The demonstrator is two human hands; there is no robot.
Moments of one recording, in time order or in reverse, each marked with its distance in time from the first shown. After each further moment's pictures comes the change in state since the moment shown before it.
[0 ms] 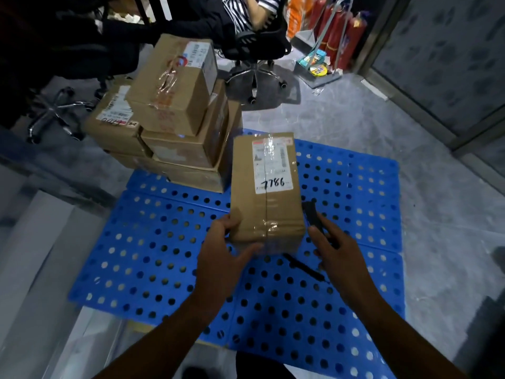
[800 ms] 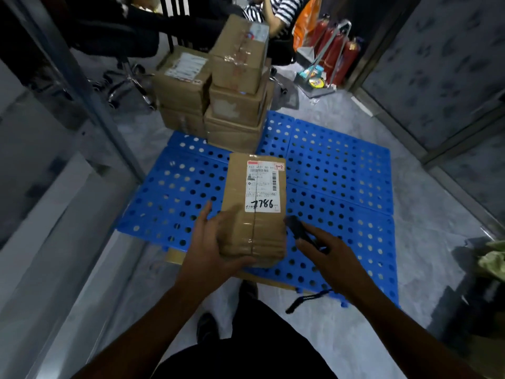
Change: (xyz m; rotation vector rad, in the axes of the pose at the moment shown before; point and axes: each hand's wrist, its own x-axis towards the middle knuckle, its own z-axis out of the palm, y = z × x) left_hand -0.141 -0.061 -0.134 0.087 -0.119 0.109; right_hand -0.161 0.003 0.074 -0.280 -0.149 -0.039
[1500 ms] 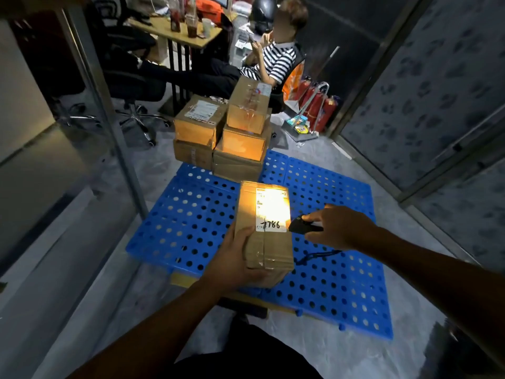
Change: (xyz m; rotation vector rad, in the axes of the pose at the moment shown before) left_hand 0.030 -0.009 0.010 0.100 -0.234 0.000; right_hand 0.041 -0.089 -0.048 -1.157 -0.056 -0.195
